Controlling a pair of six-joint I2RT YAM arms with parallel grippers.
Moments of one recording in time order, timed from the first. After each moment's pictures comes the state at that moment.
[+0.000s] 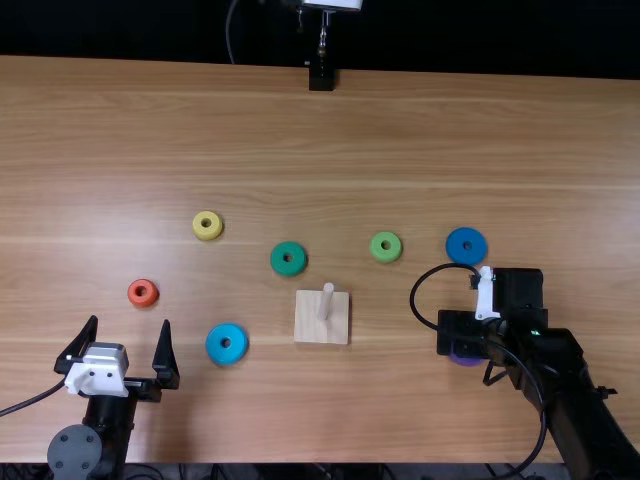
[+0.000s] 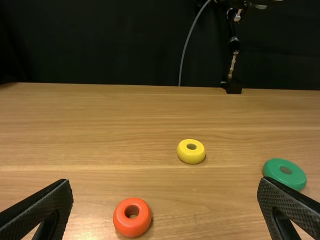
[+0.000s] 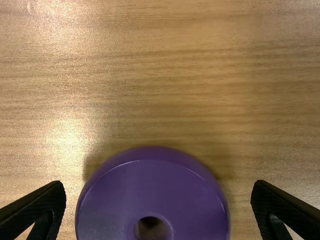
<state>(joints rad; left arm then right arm) -0.03 0.01 0.02 -0.06 0.04 -0.08 -0.01 1.41 0.68 -0.47 -0.03 0.00</state>
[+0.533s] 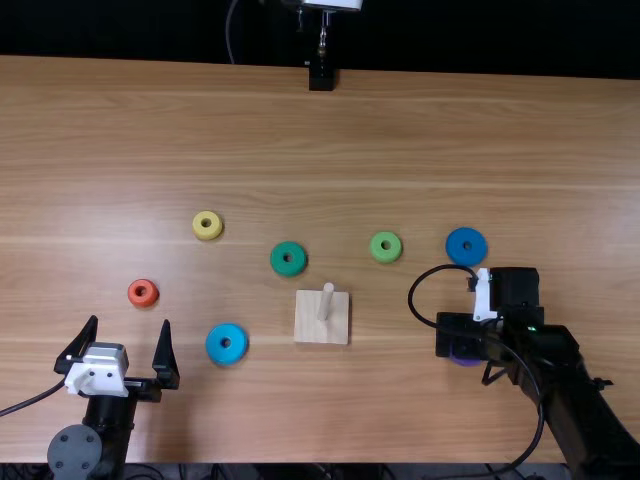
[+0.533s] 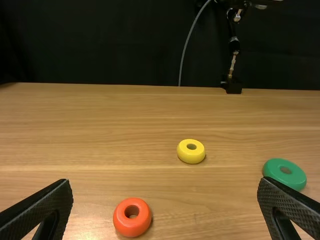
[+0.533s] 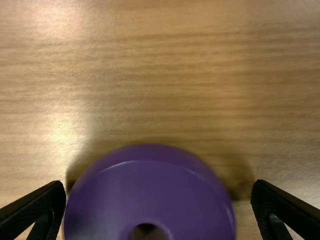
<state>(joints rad) -0.03 0.01 0.02 -0.07 0.04 -0.08 -0.01 1.45 0.68 -0.47 -0.03 0.00</state>
